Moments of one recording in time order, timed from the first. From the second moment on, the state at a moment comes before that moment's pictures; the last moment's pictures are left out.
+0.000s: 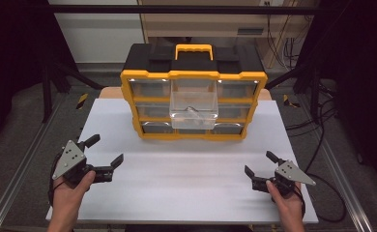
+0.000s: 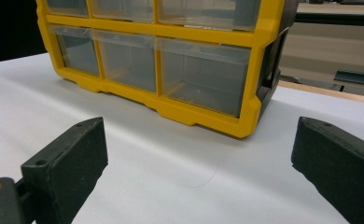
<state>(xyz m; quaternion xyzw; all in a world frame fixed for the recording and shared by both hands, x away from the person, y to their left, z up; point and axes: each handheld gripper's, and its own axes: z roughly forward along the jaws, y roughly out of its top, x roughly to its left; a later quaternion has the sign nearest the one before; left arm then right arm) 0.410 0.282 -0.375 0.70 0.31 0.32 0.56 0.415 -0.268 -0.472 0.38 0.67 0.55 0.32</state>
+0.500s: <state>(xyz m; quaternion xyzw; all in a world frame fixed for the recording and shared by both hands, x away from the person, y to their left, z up) 0.401 0.300 -0.413 0.68 0.35 0.32 0.56 0.414 -0.279 -0.470 0.39 0.66 0.57 0.31</state>
